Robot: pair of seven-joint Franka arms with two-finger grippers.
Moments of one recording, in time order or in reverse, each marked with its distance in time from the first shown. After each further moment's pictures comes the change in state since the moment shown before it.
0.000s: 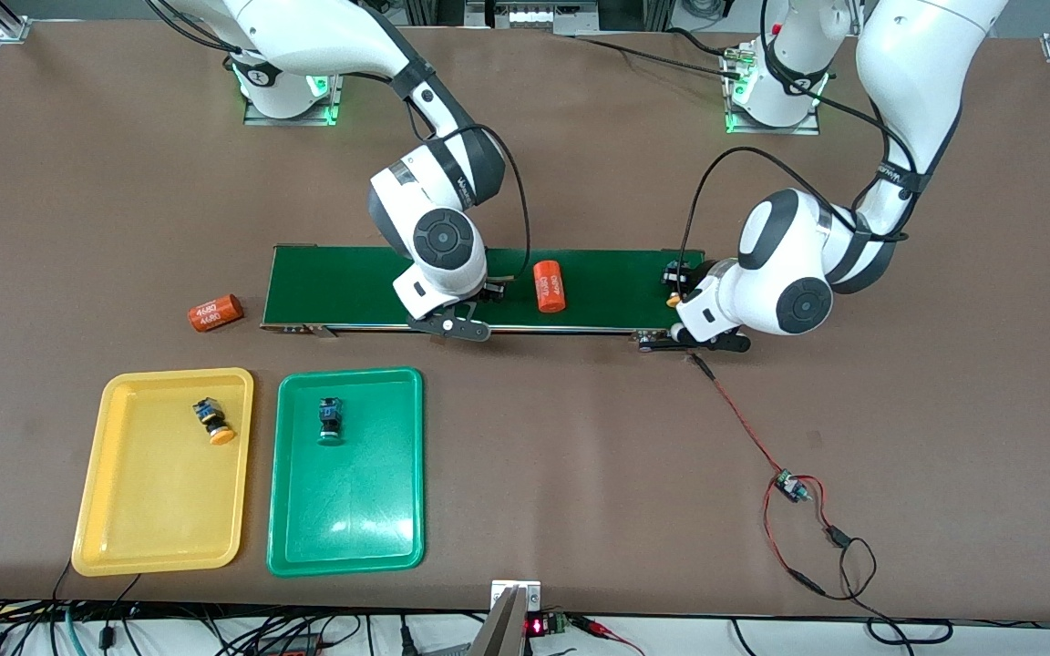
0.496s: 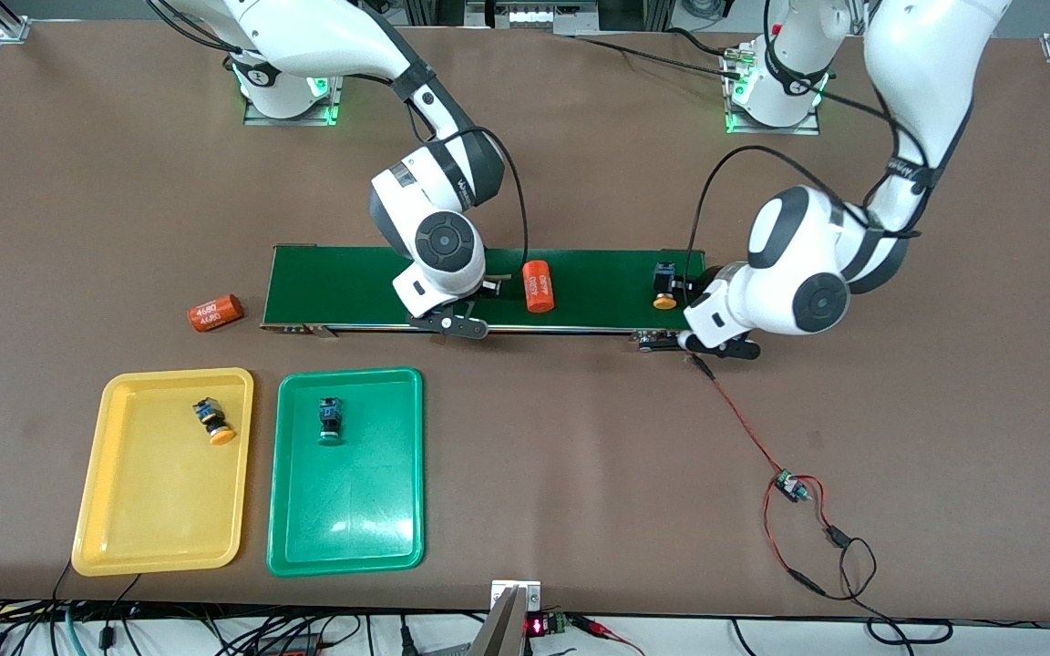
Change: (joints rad) left arm 0.019 -0.075 0.001 0.044 0.000 0.011 0.000; right arm 0.001 -0.002 0.000 -0.013 0.007 -0.008 0.000
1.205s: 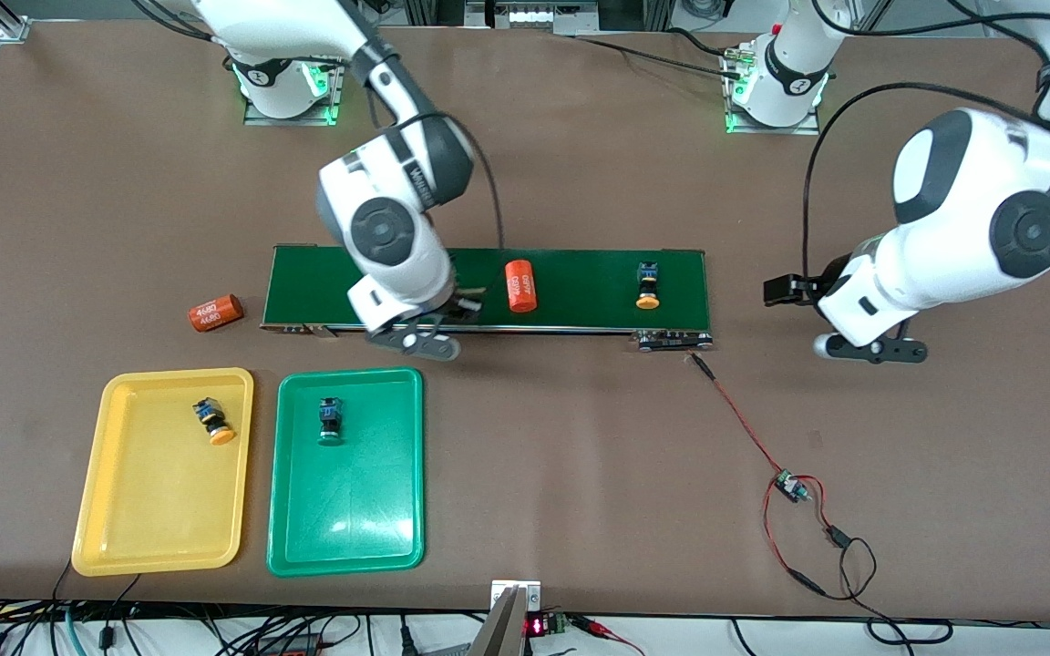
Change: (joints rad) left arm 0.013 -0.181 0.155 0.200 0.136 -0.217 0.011; right arm -0.104 -0.066 -0.043 0.100 0.012 0.001 -0.127
